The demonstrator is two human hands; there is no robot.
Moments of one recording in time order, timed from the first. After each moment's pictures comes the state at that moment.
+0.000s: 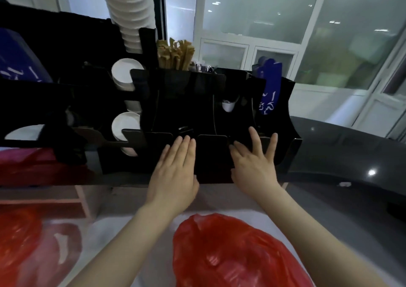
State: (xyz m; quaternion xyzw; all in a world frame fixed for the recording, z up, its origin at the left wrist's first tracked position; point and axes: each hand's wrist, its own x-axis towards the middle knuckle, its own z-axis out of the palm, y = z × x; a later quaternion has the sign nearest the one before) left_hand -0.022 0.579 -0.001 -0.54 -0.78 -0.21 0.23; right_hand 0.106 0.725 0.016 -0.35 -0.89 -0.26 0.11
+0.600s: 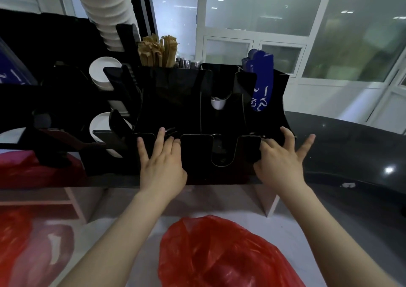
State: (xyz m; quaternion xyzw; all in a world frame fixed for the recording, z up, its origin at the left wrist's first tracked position) left_hand -0.026 0.618 0.004 -0.44 -0.86 -0.14 0.21; right_hand 0.155 0.779 0.025 -0.44 -0.87 -0.16 0.15
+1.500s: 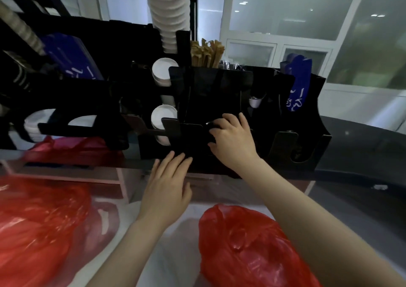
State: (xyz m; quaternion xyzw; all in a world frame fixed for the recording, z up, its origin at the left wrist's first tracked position) left_hand -0.036 0.501 -0.030 -0.50 -0.80 -0.28 0.19; right_hand 0.029 0.676 0.044 -0.18 -0.94 -0.13 0.26
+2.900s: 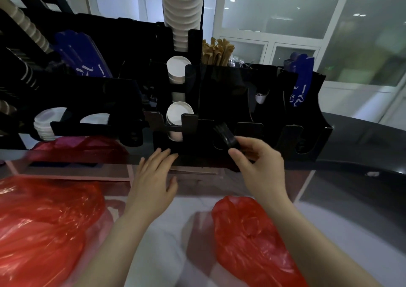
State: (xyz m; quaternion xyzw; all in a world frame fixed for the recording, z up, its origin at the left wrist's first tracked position) left_hand -0.087 0.450 -0.038 -0.50 -0.79 -0.33 0.15; right_hand 0.089 0.590 0.031 -0.27 -0.78 0.32 0.46
